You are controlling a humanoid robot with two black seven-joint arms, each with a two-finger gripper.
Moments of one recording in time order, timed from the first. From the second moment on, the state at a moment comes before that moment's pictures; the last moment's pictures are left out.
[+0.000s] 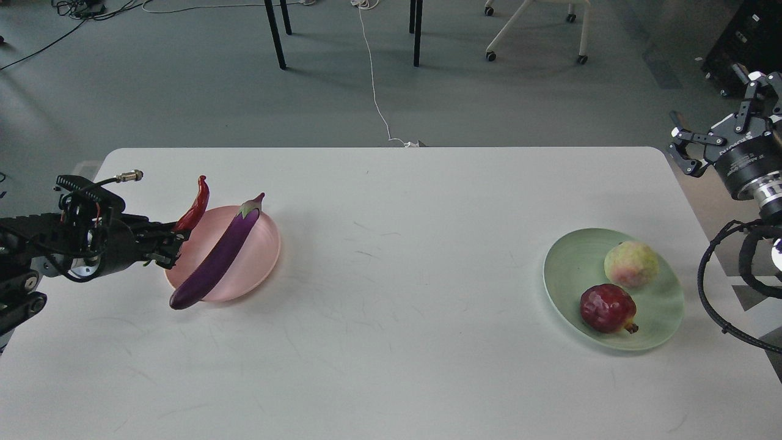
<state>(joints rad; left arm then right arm) -0.72 0.84 -0.29 -1.06 1.90 -0.13 -0.28 0.70 -0.67 0.57 0.72 0.17 0.49 0.43</state>
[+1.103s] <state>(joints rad) -0.87 0.51 -0.66 -0.80 0.22 -0.15 -0.33 0.73 -0.63 0.78 0.70 0.18 0.49 0.40</state>
